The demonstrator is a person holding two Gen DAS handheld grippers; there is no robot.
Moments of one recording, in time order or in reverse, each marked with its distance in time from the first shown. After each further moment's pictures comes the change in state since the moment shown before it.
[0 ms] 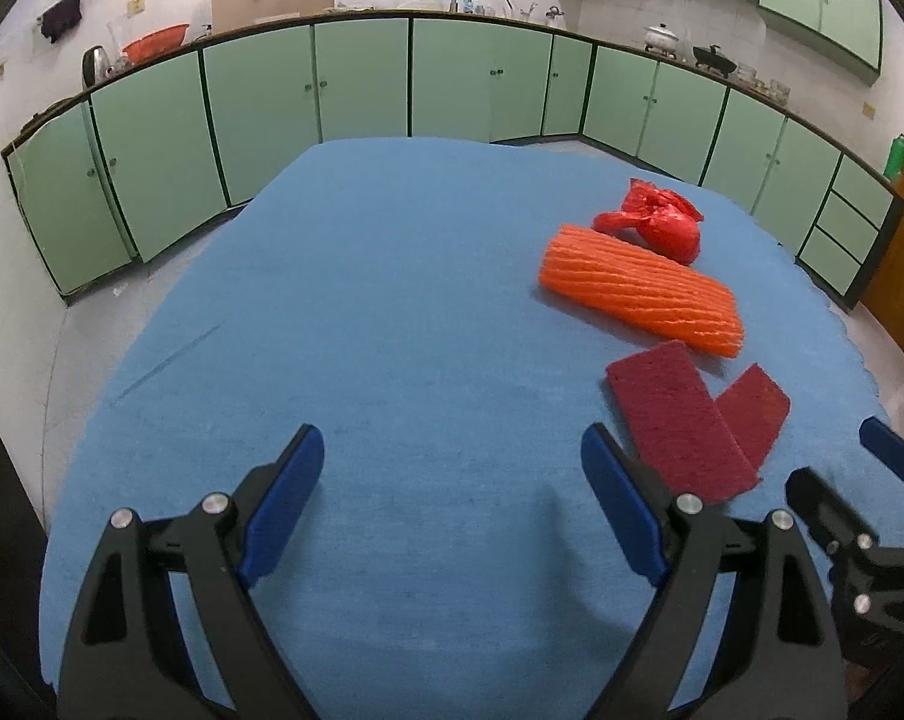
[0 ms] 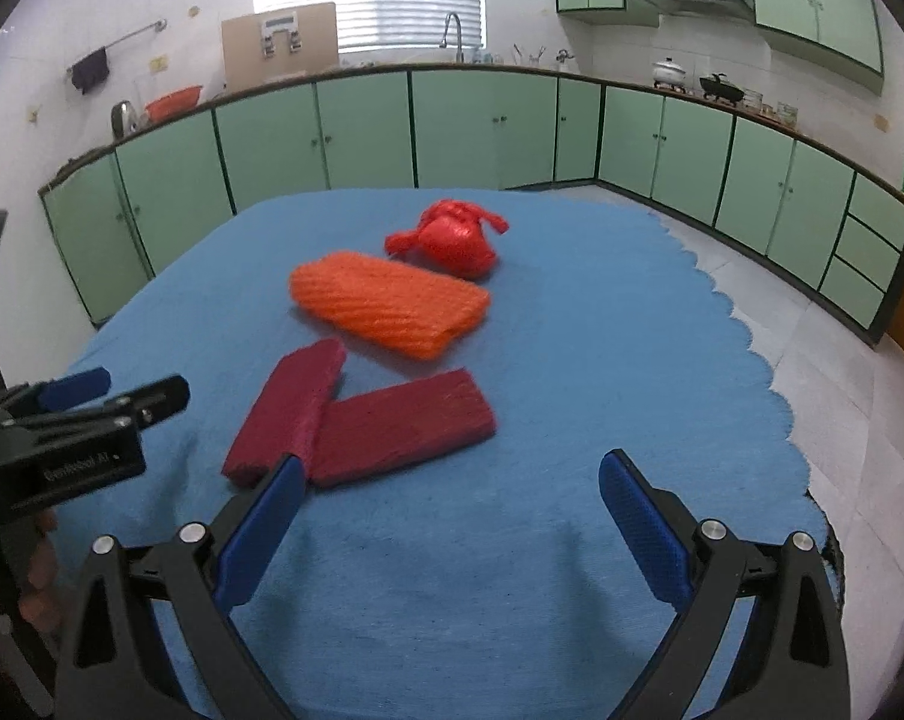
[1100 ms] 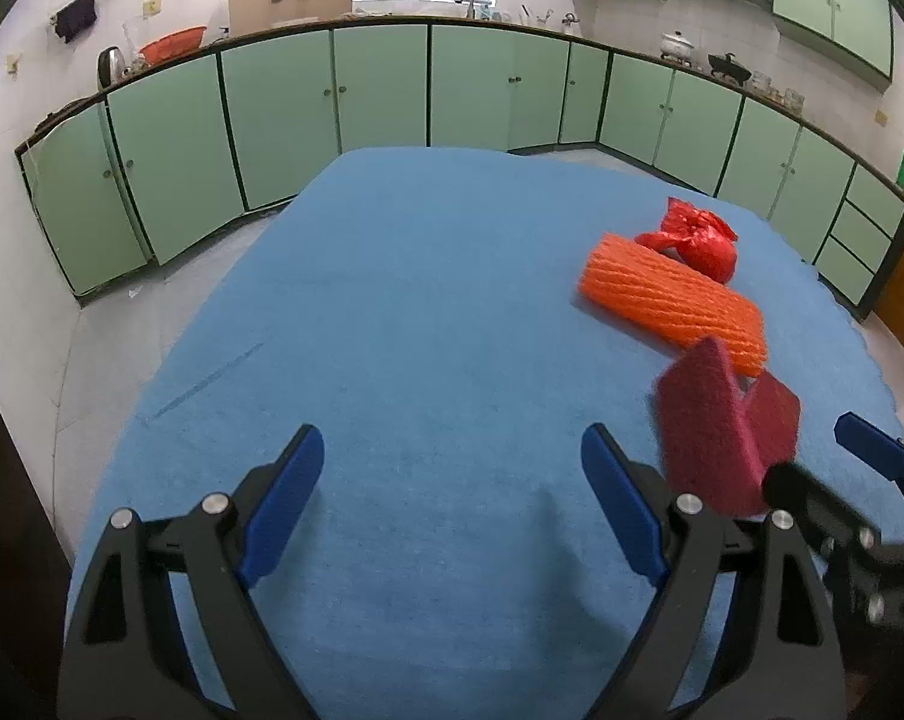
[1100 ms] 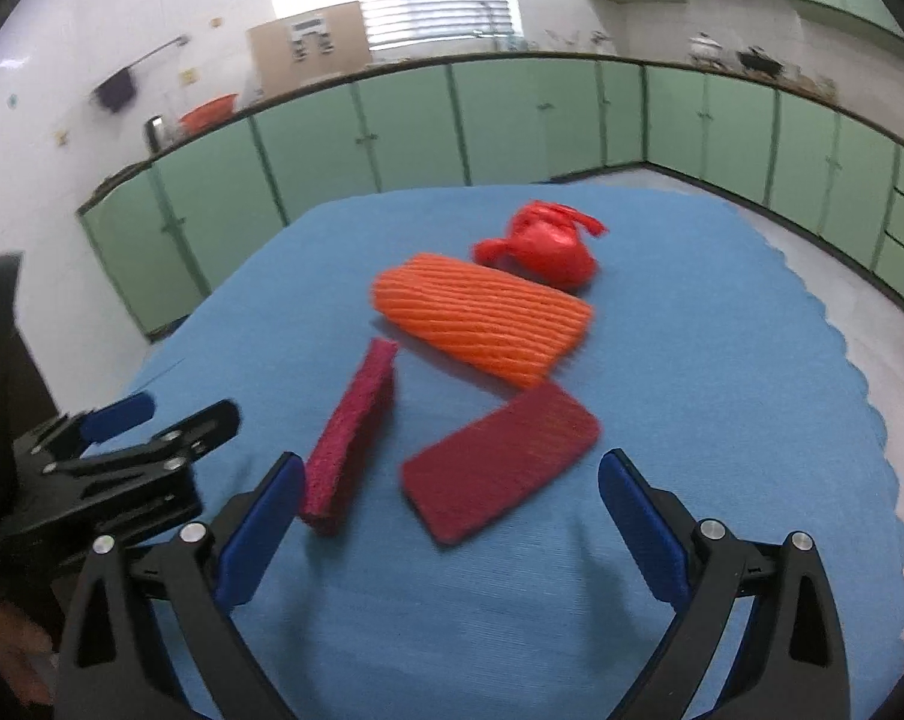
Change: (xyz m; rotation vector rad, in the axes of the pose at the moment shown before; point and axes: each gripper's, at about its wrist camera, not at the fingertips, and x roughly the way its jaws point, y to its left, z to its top) left arm 0.002 0.026 0.007 -0.013 -0.022 0.037; right arm 0.015 0.031 0.021 0.019 0.014 0.166
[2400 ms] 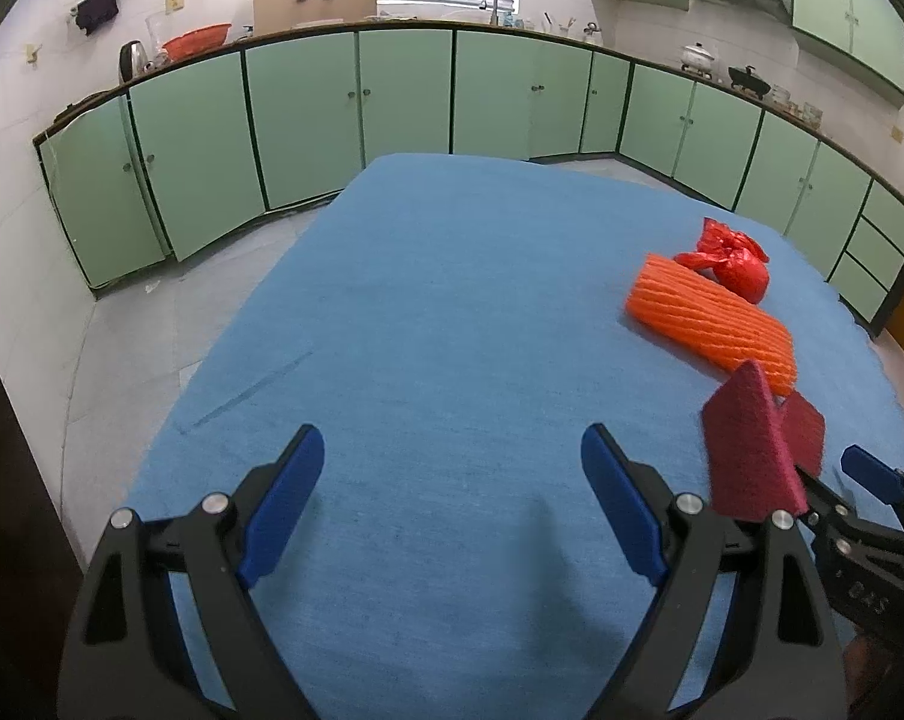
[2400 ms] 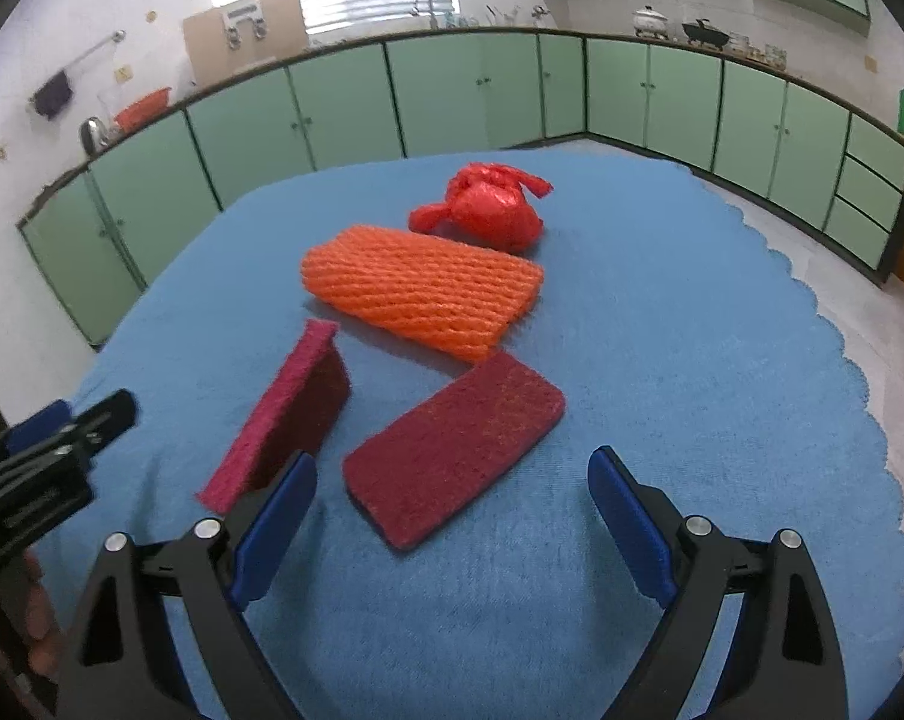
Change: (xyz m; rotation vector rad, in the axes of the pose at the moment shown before) left arm 0.000 0.026 0.008 -0.029 -0.013 0.031; right arm 0.023 -0.007 -0.004 0.103 0.071 -0.160
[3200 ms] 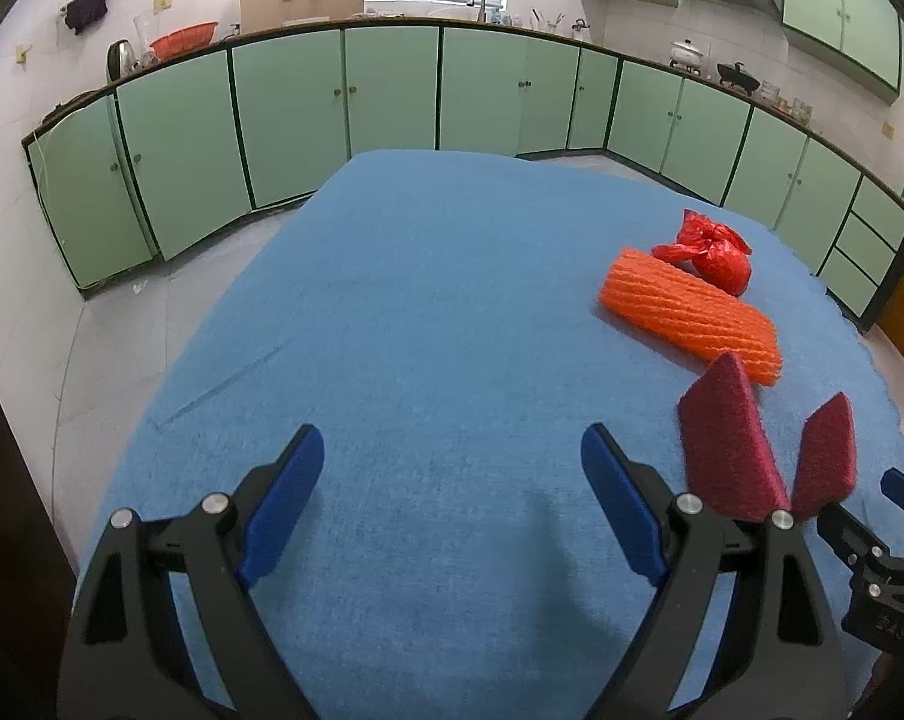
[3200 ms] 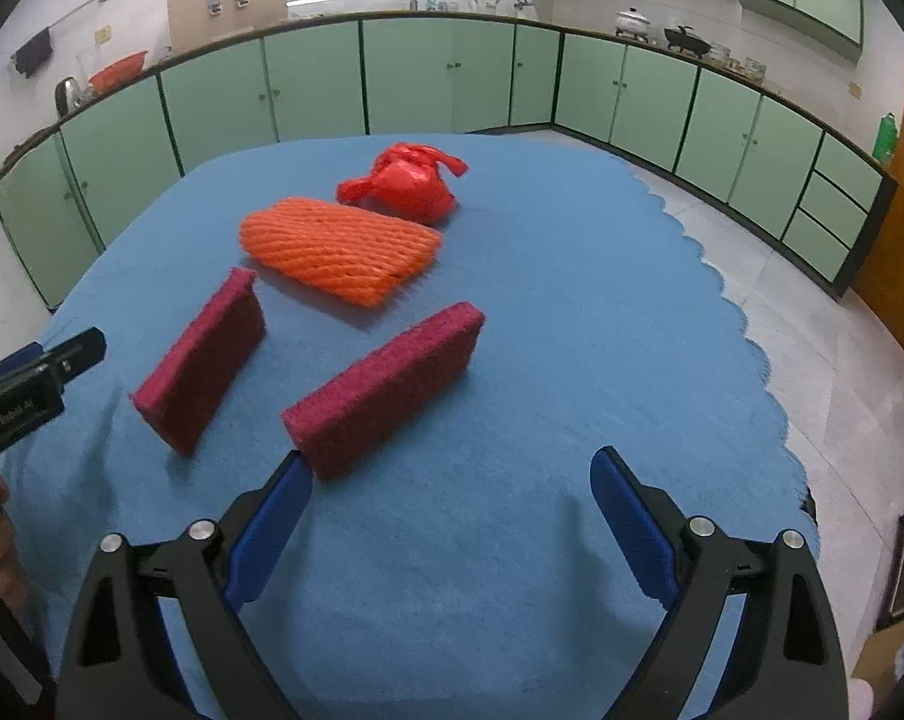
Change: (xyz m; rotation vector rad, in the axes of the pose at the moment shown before) left arm 0.002 -0.015 -0.002 0.010 0.008 -0.033; right arm -0.033 -0.035 -0.016 -0.052 0.038 -0.126
